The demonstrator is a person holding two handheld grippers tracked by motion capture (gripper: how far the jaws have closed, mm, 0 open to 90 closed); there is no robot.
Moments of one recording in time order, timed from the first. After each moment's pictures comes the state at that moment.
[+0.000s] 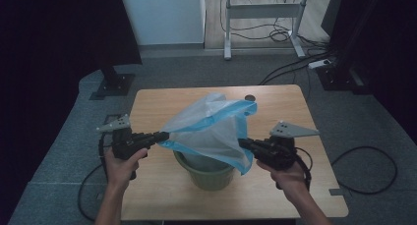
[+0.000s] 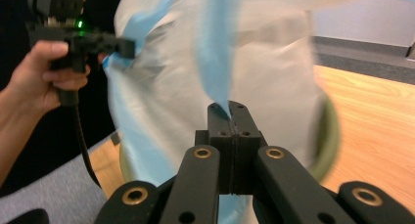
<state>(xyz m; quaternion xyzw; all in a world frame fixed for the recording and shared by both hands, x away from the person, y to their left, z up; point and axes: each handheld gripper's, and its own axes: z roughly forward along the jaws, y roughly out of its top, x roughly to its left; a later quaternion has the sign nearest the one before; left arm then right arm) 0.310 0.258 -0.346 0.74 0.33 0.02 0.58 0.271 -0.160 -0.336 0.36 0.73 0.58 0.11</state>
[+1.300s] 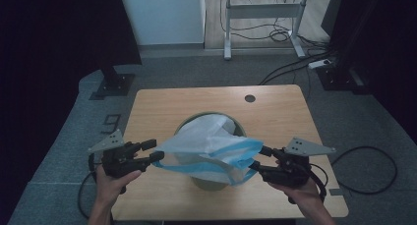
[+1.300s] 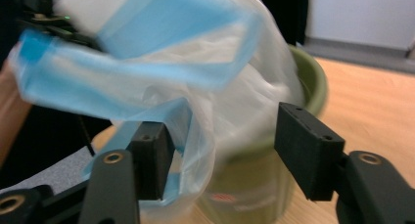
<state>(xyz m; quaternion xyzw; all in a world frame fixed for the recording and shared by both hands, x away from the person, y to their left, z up) 0.266 0.262 -0.346 0.77 0.31 0.09 0.55 0.240 -0.182 -0.354 0.34 0.73 0.58 0.11</state>
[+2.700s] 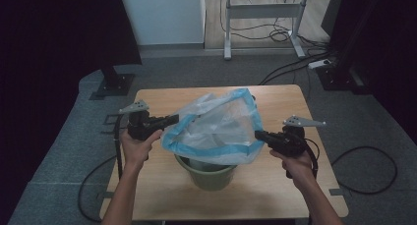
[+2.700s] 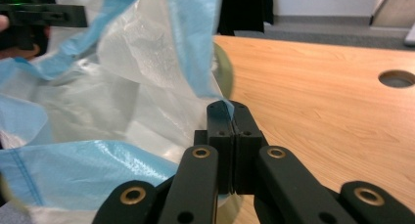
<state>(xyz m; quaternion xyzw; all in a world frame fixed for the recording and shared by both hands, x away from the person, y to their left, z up) 0.363 0.227 -0.348 0.75 0.36 0.07 0.54 0.322 -0.201 -0.382 0.42 0.71 0.55 0.11</state>
